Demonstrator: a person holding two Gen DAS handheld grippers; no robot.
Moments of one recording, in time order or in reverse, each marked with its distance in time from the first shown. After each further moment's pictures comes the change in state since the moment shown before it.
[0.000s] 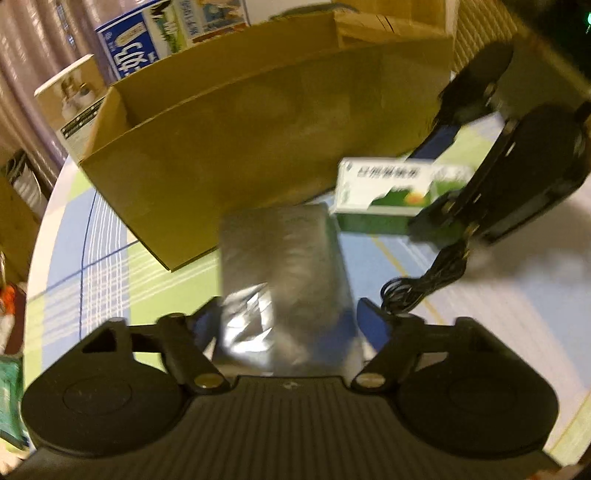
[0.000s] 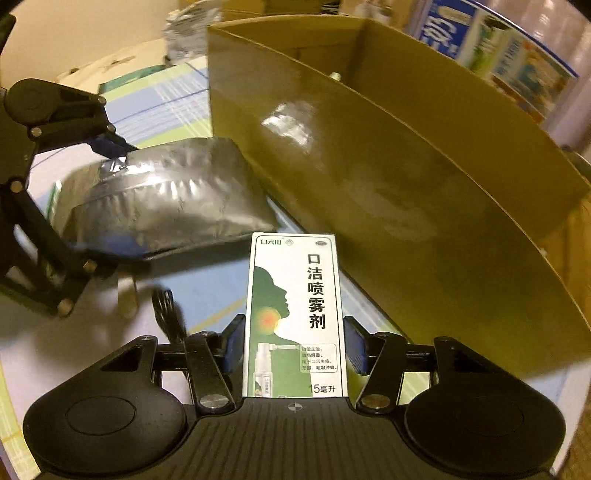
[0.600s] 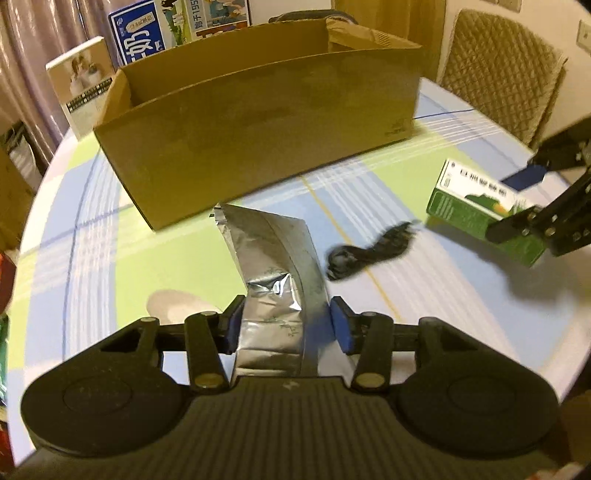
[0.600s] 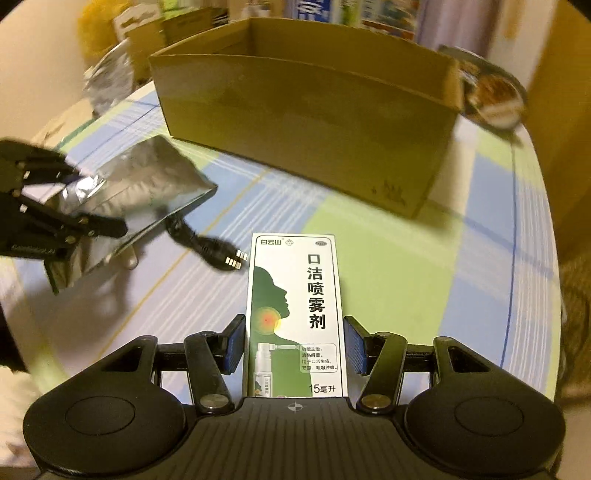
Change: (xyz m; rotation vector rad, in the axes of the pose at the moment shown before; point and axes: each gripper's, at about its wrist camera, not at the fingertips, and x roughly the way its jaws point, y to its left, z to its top) left arm -0.042 -0.035 -0.017 -0.129 -0.008 -0.069; right arm -0.089 0.032 -0.105 0.396 -0.028 -0.079
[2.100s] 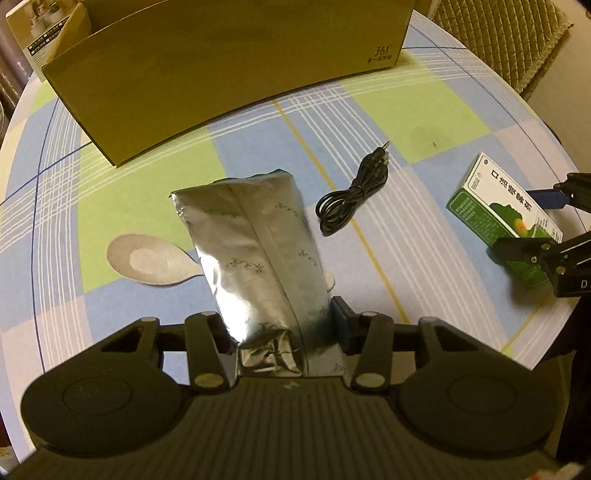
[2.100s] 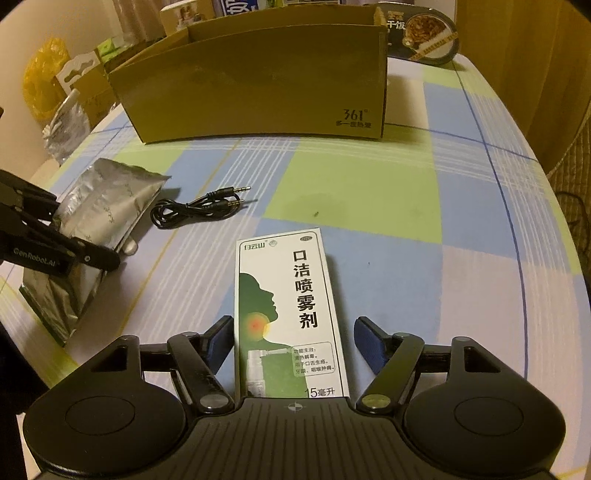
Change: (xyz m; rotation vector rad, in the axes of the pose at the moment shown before) left arm 0.032 -0.033 0.011 -0.007 0.272 -0.054; right arm -0.012 0.010 -0.062 0.272 -0.036 -0.021
